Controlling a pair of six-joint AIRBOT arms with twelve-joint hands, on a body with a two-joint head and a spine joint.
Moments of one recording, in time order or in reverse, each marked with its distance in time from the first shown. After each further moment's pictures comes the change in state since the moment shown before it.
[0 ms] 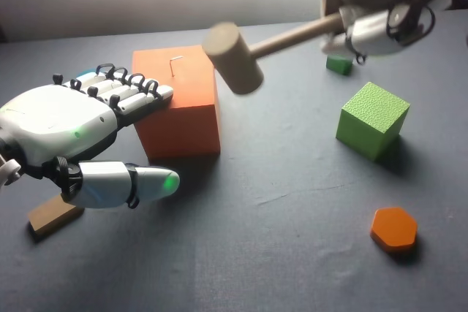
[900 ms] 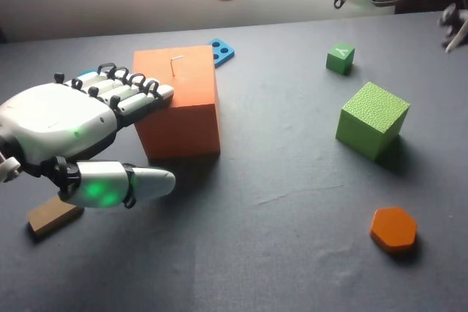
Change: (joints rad) left arm -0.010 0.000 0.016 0.023 0.031 -0.001; right arm -0.101 -0.048 -0.011 1.196 0.544 -1.048
